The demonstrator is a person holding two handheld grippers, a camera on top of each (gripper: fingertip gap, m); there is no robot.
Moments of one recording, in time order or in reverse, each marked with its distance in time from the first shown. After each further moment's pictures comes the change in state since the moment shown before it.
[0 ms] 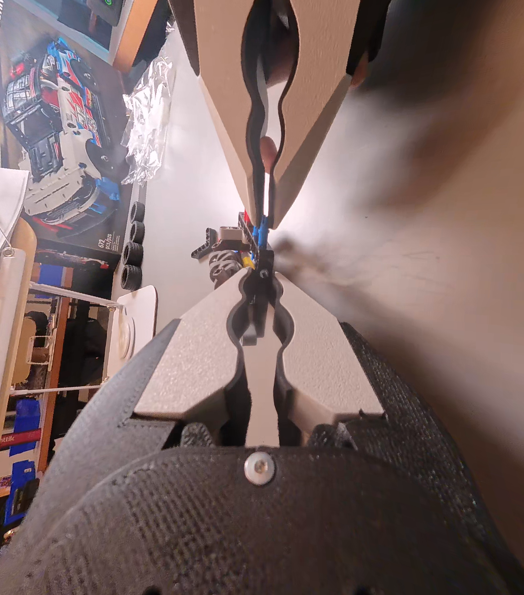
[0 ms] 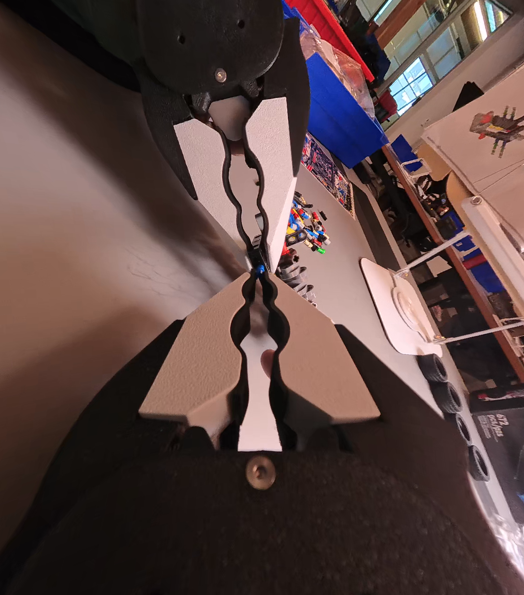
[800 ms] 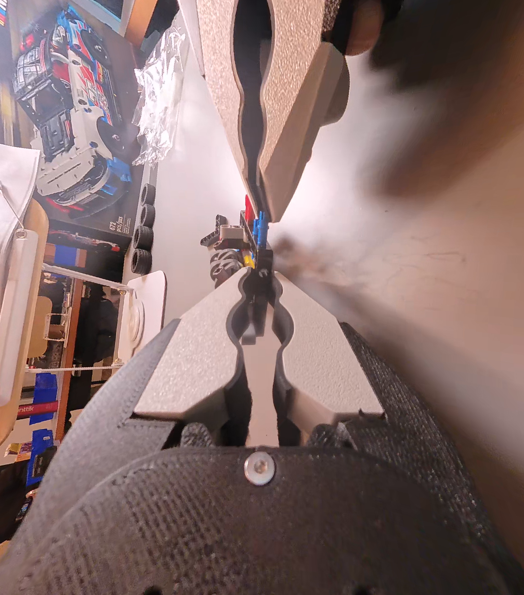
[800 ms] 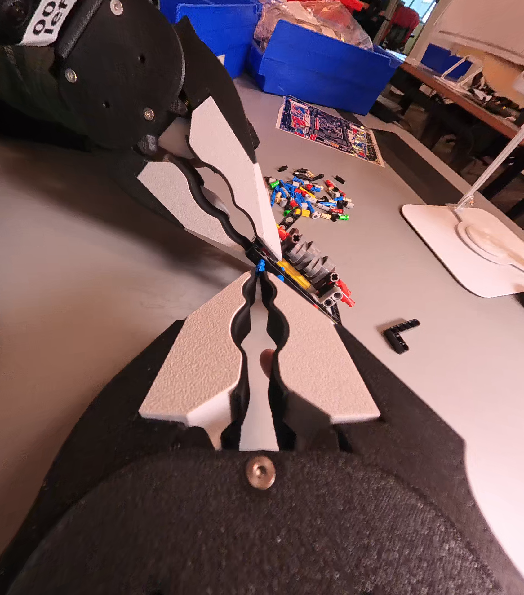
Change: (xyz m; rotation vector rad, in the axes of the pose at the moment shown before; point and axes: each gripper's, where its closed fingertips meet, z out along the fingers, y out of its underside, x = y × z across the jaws) left arm -0.006 0.007 0.003 -0.057 -0.050 -0.010; right arm 0.005 0.007 0.001 -0.012 -0.064 0.422
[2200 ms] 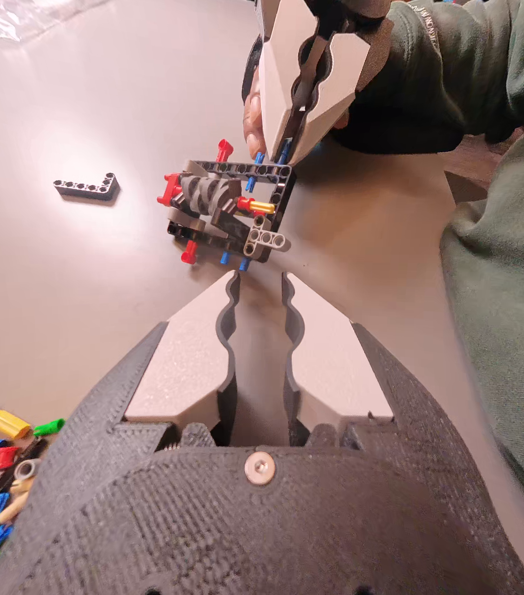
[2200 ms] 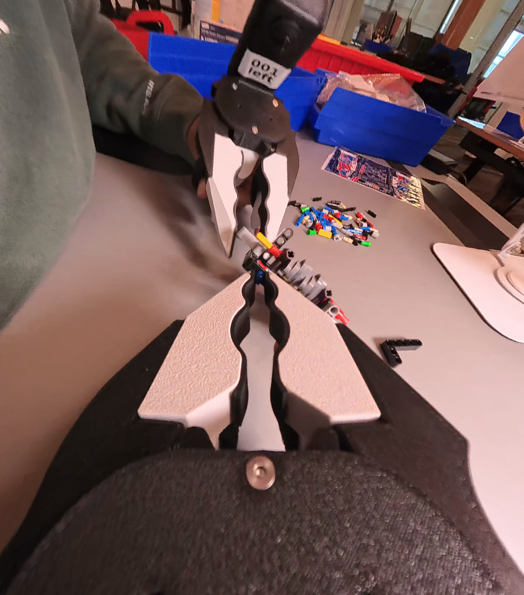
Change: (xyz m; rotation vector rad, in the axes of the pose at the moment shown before) left arm 0.021 -0.011 -0.016 0.255 0.573 -0.820; right arm 0.010 0.000 -0.034 0.160 -0.246 -0.035
